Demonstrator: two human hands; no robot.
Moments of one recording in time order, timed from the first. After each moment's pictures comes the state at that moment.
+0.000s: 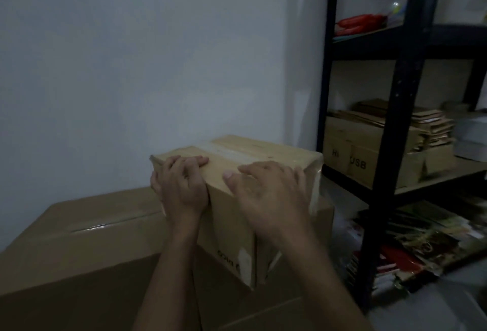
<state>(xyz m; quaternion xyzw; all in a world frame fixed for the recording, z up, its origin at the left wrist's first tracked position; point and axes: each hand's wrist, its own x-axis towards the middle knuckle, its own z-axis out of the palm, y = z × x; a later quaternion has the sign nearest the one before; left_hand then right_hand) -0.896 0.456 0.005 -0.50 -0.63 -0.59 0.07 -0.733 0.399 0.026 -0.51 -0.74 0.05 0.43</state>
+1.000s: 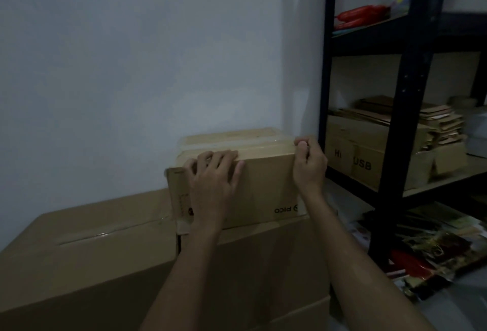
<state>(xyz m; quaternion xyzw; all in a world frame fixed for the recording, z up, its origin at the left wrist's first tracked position) -0.867 0.527 -0.015 -0.60 -0.59 -0.41 0.34 -0.670 0.601 -0.015 -0.42 -0.56 0.07 0.72</state>
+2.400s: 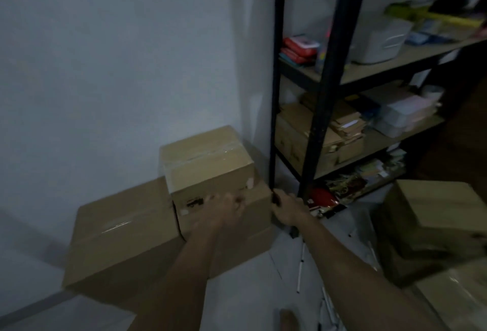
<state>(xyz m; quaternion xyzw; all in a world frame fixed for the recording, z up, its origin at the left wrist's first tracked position) -0.755 0.410 0.194 -0.74 -0.65 0.02 -0.16 -0.551 0.435 0.141 -0.67 -0.66 0.34 0.04</state>
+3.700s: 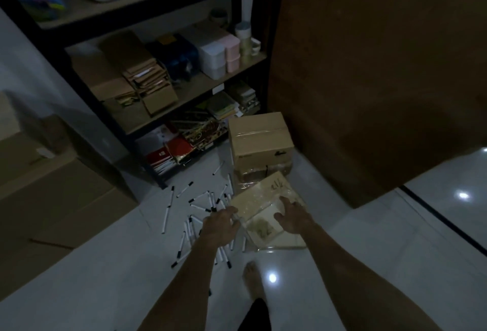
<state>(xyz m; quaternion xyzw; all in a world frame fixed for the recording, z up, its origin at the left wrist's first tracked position) -0.148 0.188 0.102 -0.72 -0.58 0.08 -0.38 0.072 0.149 0.095 -0.78 -0.48 0.39 -0.05</state>
